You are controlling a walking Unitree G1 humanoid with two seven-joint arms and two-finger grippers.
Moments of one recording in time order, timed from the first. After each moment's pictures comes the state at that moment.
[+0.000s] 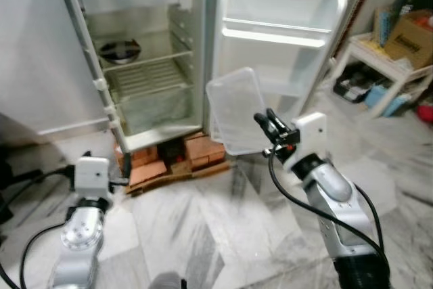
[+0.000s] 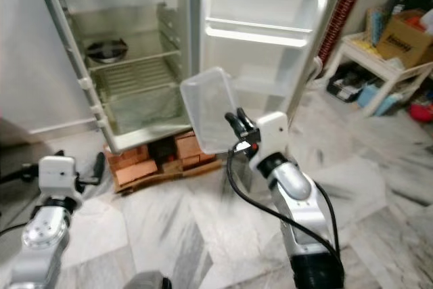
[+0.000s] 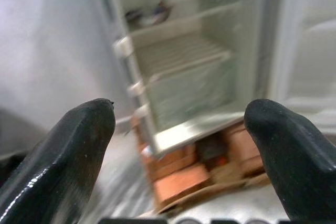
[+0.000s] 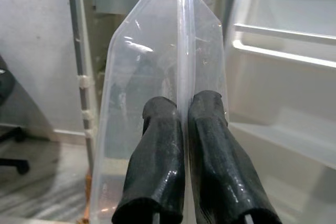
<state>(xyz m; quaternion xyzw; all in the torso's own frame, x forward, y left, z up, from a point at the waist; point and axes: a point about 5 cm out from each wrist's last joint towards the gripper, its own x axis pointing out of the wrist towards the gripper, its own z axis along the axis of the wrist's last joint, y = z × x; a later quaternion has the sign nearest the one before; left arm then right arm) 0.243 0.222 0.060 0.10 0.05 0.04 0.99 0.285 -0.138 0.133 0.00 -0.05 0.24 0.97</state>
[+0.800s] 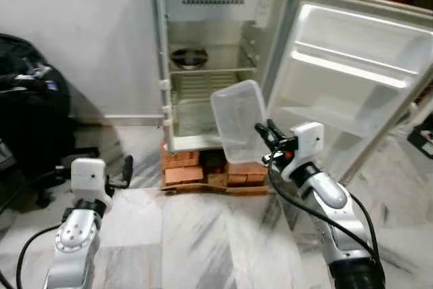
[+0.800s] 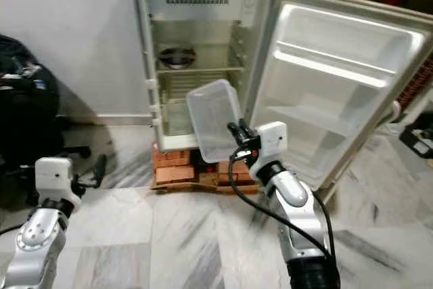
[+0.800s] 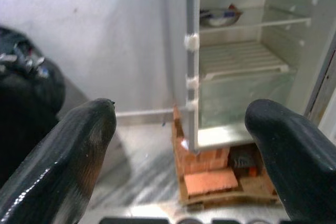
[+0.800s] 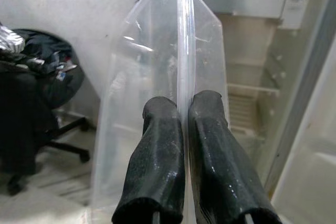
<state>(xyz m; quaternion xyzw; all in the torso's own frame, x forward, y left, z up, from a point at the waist) 0.241 0.221 0.062 0.06 0.05 0.00 1.00 0.284 -0.140 0.113 0.02 -0.02 0.23 0.97</state>
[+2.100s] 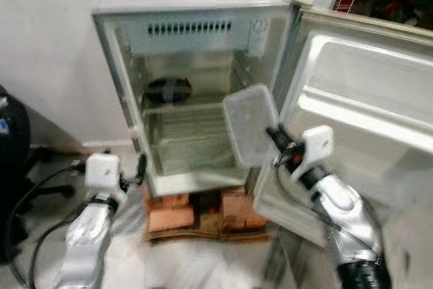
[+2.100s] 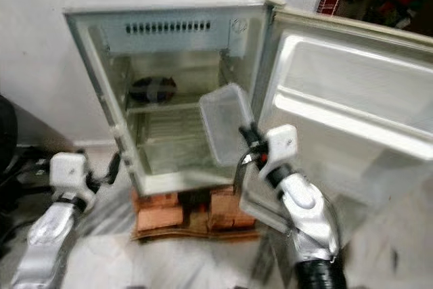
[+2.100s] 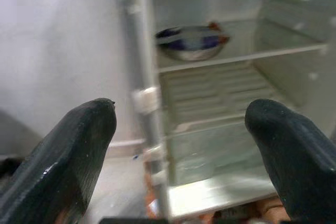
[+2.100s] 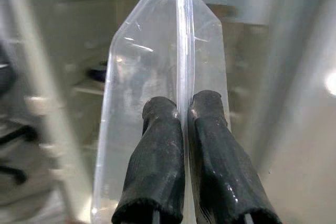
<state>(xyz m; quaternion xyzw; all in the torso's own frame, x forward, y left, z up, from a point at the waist) 0.243 0.210 0.060 0.05 0.06 -0.01 1.00 0.281 -0.148 0.100 0.00 -0.01 0.22 0.98</state>
